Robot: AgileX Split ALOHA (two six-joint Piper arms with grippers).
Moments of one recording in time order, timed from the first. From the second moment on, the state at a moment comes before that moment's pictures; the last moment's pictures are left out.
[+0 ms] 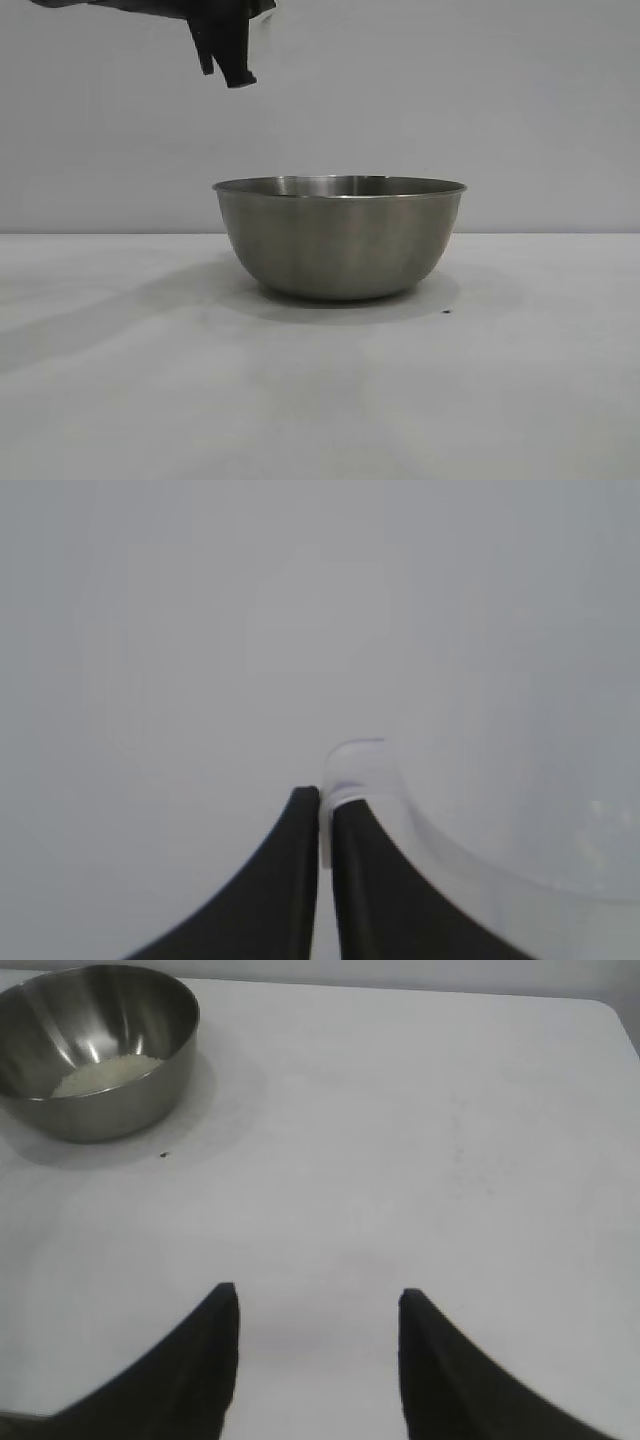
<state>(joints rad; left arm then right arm) -0.45 1.99 -1.21 -0.09 -0.86 1.20 0.03 -0.02 -0.49 0.11 1.14 -0.09</state>
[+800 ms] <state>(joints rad) -0.45 1.90 -1.21 -0.54 -0.63 0.86 0.03 -0.02 -0.49 0.11 1.14 -0.09</state>
